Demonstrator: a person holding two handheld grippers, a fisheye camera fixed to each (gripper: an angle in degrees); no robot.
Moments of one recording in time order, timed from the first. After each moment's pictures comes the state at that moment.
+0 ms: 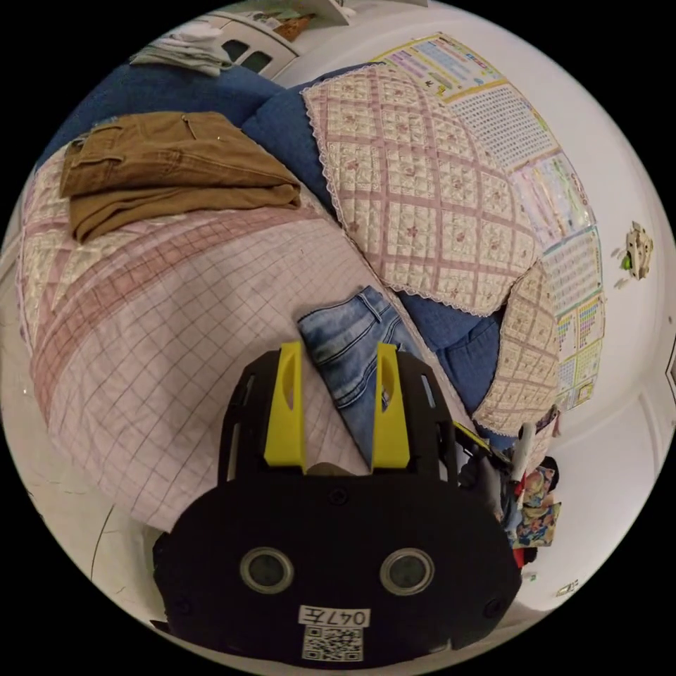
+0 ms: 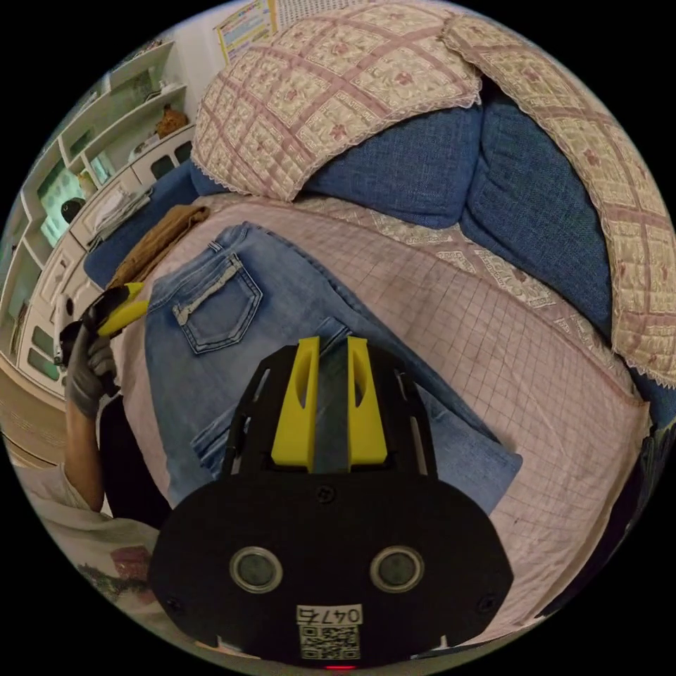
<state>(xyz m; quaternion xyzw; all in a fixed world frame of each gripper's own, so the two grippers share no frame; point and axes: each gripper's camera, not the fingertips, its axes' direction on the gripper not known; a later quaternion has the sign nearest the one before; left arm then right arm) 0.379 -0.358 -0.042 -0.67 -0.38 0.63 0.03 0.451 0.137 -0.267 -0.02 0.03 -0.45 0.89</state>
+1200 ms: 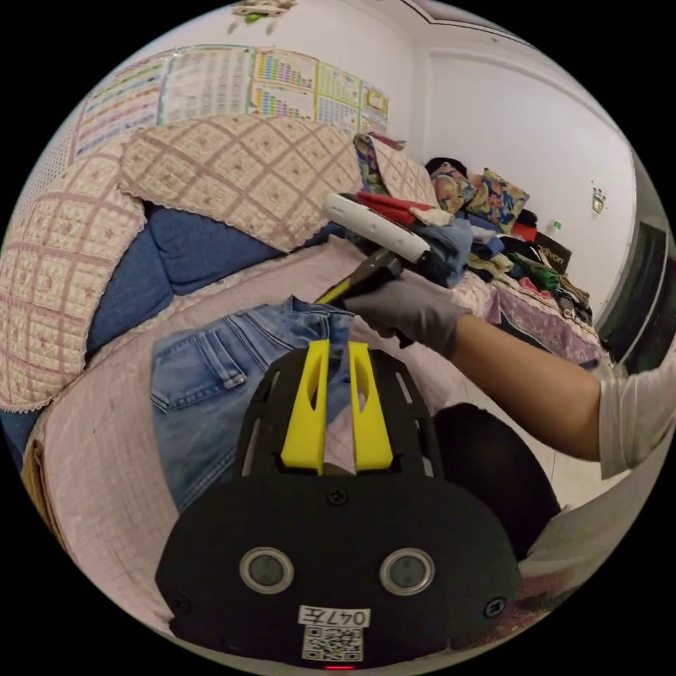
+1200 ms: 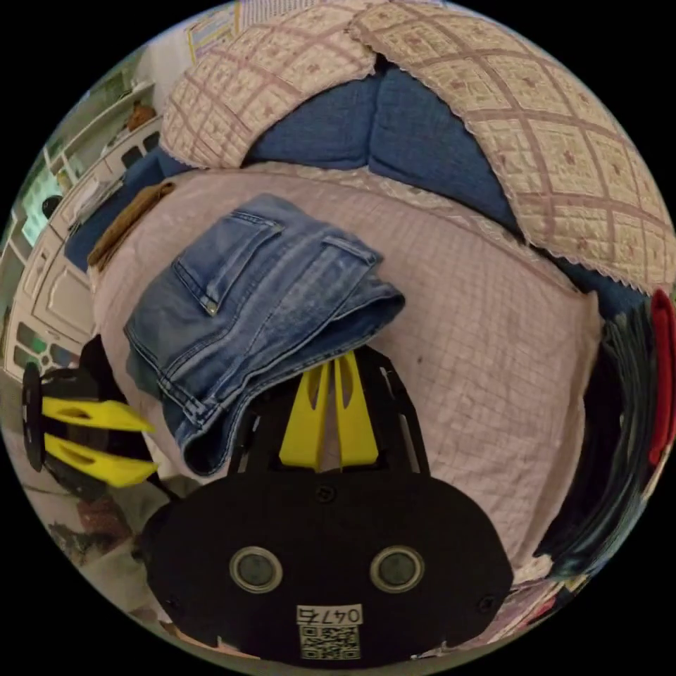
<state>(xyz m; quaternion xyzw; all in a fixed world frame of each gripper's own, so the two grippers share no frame) 0.468 -0.407 -0.811 -0.84 0.02 0.36 -0.40 0.703 0.167 -0.335 -0.01 0.11 -0.41 0.91</state>
